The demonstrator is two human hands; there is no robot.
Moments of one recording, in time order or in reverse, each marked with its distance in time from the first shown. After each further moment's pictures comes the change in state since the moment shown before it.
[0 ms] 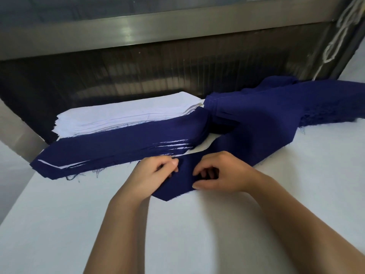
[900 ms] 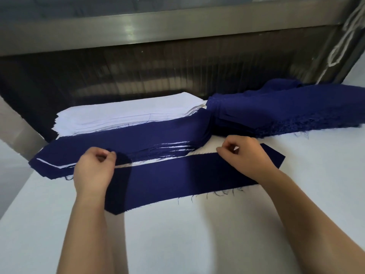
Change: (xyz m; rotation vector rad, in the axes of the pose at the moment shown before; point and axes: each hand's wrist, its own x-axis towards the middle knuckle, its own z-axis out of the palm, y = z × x) left_hand 0.000 -0.046 -0.056 0.092 0.772 -0.461; right_hand 0.002 0.018 -0.023 -0.016 0.380 0.349
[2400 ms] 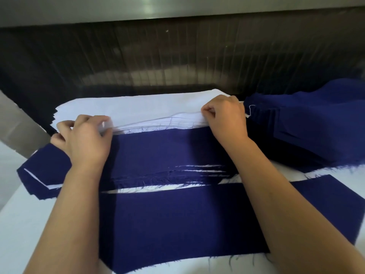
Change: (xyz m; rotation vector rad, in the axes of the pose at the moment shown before) left_hand 0.118 -0.005 0.032 0.443 0.159 0.221; right_hand 0.165 -0.043 0.084 -0.300 0.177 -0.103
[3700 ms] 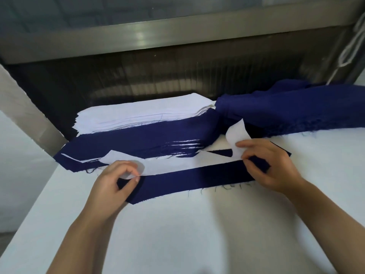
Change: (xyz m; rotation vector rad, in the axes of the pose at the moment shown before) left_hand -0.149 -0.033 -0.076 -0.530 -0.351 0.471; right_hand -0.188 0.079 -0.111 0.312 0.095 -0.408
